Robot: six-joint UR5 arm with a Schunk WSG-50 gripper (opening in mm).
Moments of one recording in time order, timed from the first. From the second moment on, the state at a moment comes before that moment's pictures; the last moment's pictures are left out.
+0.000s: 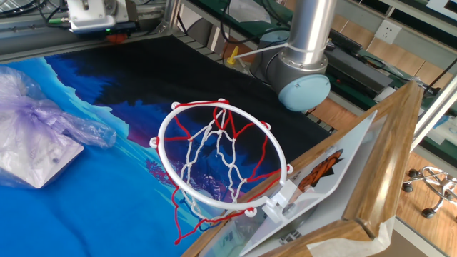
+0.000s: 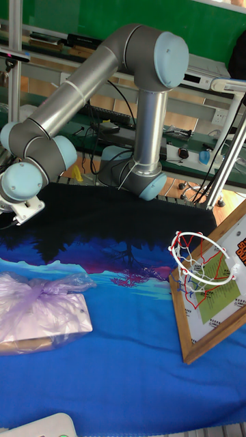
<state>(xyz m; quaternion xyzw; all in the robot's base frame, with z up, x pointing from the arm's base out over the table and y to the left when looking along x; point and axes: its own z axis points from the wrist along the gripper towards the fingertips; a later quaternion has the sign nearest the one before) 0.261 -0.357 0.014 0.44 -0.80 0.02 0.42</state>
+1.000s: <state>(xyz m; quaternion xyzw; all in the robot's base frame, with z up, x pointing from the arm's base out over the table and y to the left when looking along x) 0.261 -0.373 0.020 0.40 -0.81 0.06 0.44</state>
